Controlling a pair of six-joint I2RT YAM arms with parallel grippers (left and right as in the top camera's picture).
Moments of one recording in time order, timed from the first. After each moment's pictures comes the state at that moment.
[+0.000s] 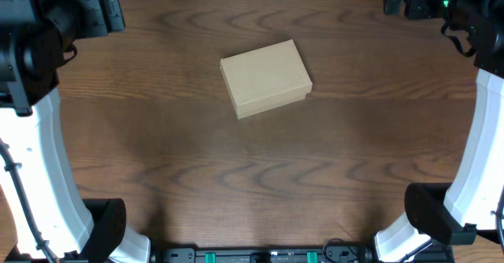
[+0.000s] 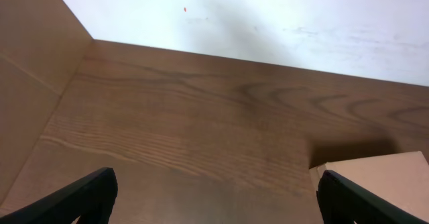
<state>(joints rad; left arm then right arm) -0.02 1.74 2.58 -1.52 -0.16 -0.09 0.02 1.81 2.59 -1.38 -0.10 0.01</state>
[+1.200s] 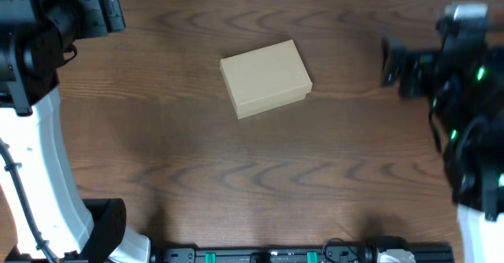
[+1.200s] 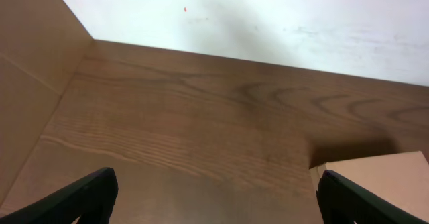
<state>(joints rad) -0.02 1.74 2.58 -1.53 -0.16 -0.09 0.02 1.02 1.35 -0.68 -0.07 0.01</state>
